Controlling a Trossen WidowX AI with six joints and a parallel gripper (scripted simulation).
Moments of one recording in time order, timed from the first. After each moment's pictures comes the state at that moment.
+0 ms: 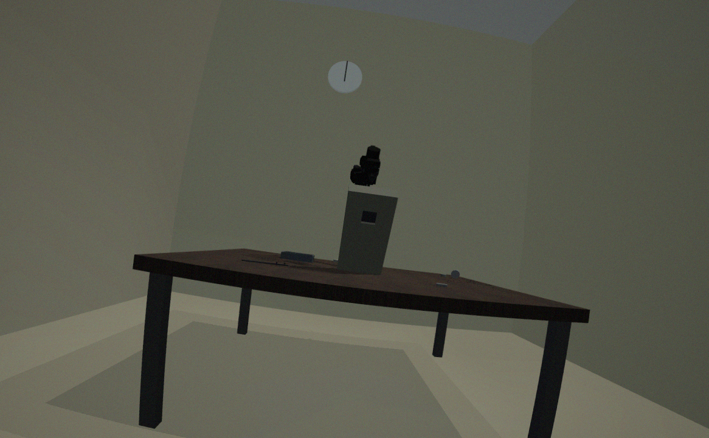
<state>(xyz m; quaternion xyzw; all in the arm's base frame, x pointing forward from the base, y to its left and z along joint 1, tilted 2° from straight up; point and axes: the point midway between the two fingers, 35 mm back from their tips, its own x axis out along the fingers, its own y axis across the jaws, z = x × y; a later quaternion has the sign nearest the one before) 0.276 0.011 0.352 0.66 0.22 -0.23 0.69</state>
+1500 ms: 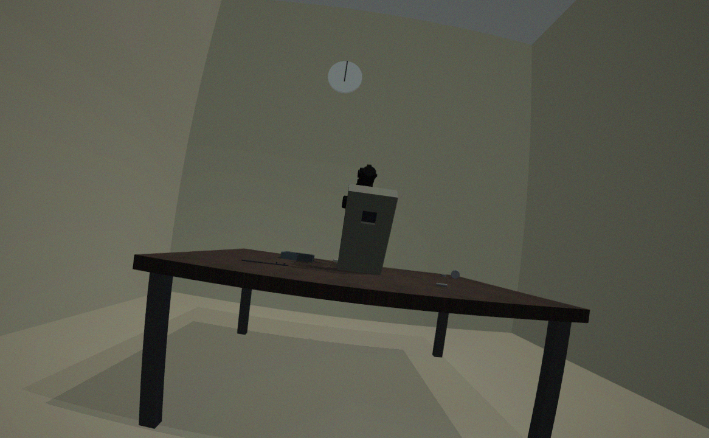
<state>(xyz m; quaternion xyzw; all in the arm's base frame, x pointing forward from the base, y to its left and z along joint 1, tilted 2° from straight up) 0.262 -0.002 0.234 -0.02 0.48 -0.01 0.88</state>
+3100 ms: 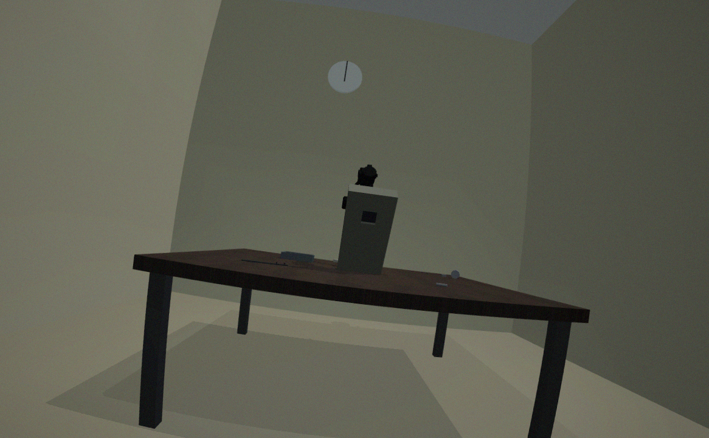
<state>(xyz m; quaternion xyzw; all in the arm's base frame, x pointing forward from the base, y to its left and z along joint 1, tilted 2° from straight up) 0.283 -0.002 0.230 -0.02 0.49 -0.01 0.87</state>
